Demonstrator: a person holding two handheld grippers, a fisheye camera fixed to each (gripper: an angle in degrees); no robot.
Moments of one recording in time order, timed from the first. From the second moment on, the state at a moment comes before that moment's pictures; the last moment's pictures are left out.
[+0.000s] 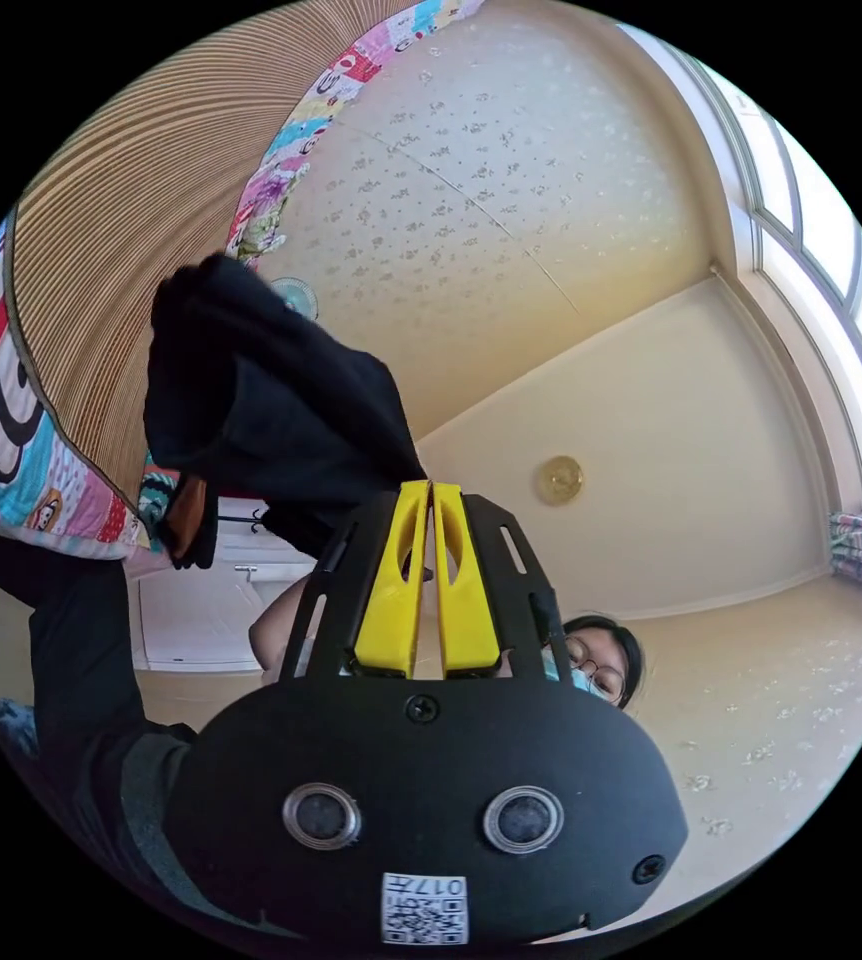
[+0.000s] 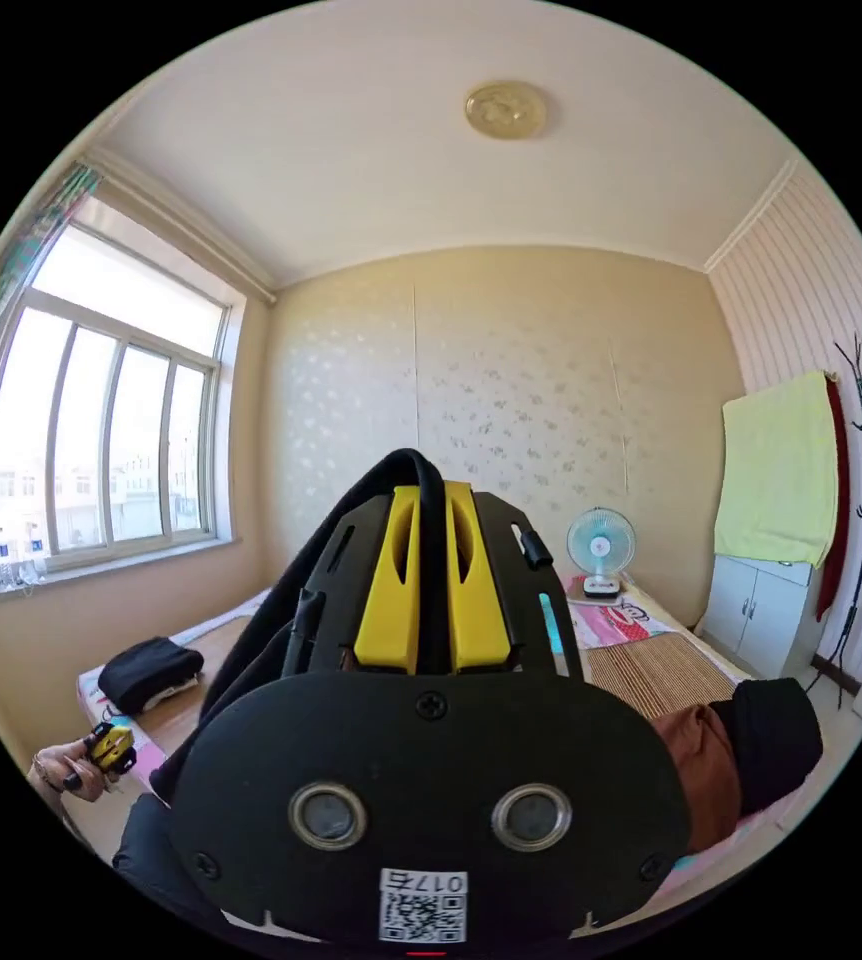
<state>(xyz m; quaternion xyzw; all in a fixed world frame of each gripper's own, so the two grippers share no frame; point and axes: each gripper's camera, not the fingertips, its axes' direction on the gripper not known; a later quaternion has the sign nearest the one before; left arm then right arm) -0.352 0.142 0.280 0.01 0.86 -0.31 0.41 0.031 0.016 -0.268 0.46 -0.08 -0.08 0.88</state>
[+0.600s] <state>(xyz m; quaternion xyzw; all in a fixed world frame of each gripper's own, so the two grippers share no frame) -0.310 0.148 0.373 -0.05 0.58 -0.33 0.75 0.268 0.094 0.102 -0.01 -0.16 0.06 0.98</state>
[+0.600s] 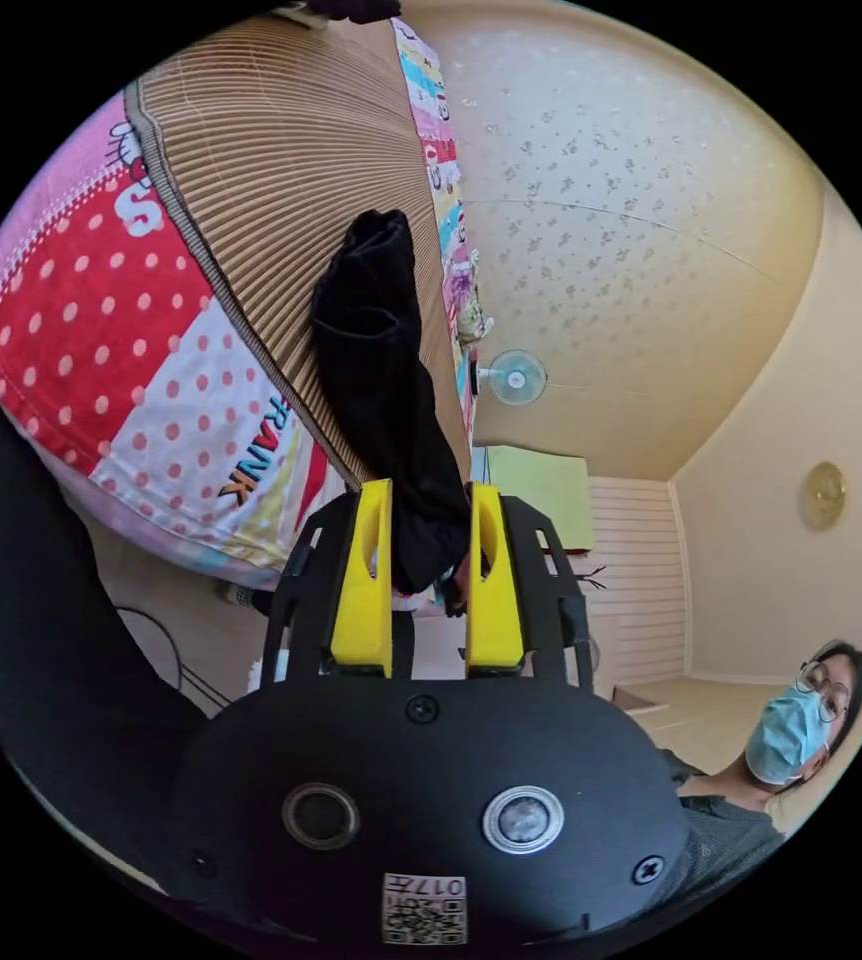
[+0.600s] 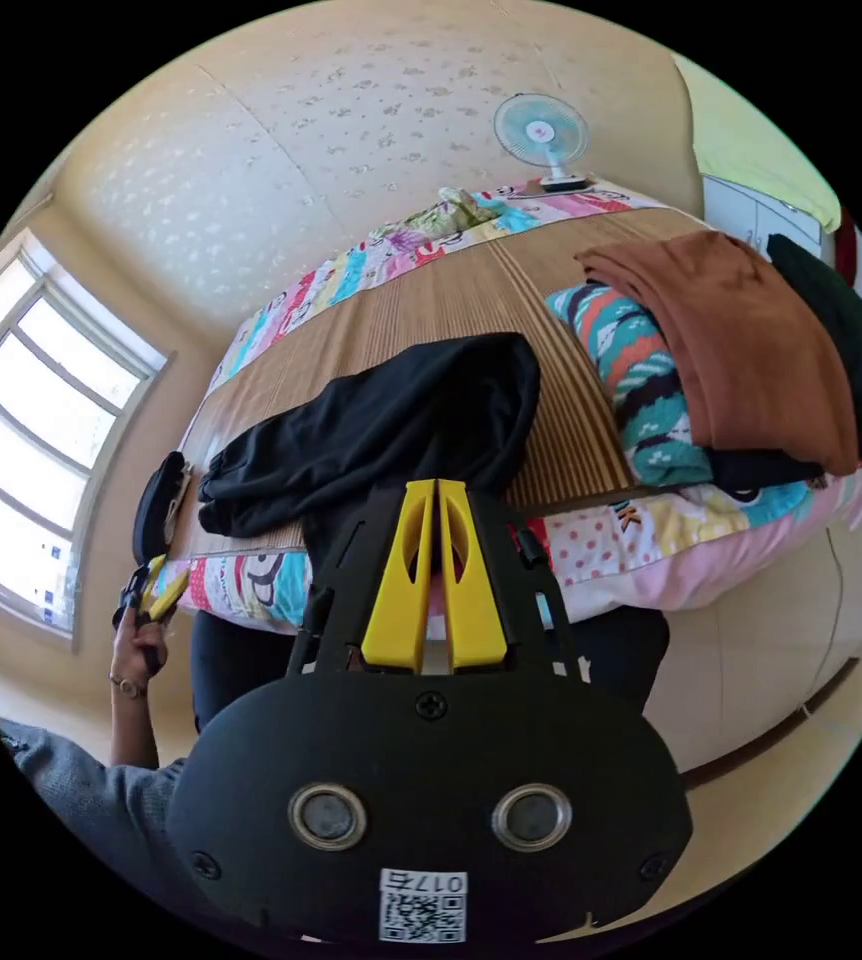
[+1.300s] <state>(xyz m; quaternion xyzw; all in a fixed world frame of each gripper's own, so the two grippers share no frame) -0.312 0.110 0.421 -0.02 0.73 -0.22 0.65 0.151 -0.046 0.201 -0.07 -0.33 -0.27 0.90</state>
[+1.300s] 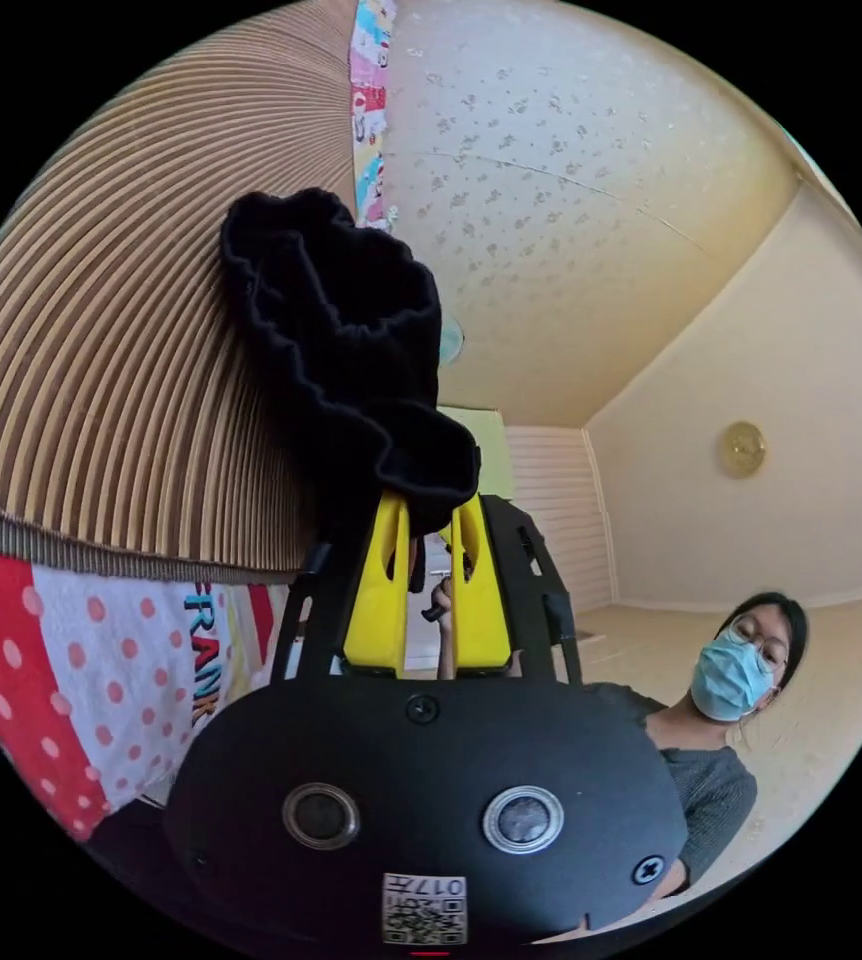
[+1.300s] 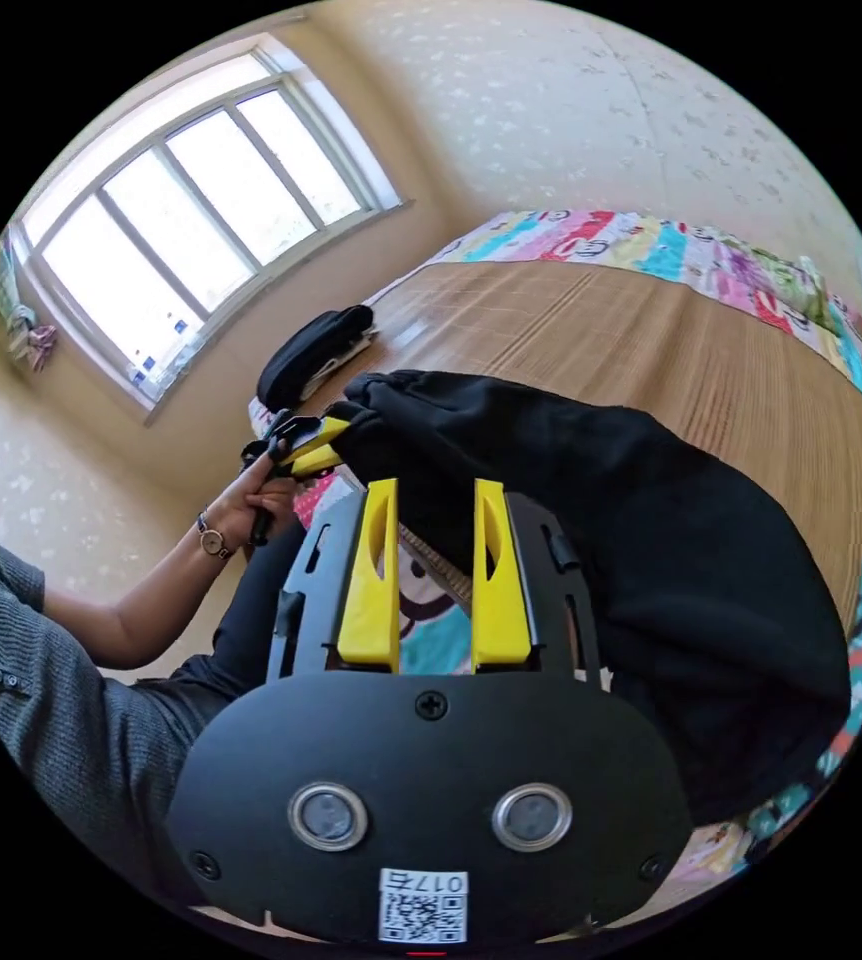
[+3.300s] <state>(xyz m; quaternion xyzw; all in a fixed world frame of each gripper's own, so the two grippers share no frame) -0.529 0.271 0.284 0.04 0.43 -0.34 0.83 0.071 0.004 0.198 -0.08 -0.29 -0.34 0.89</state>
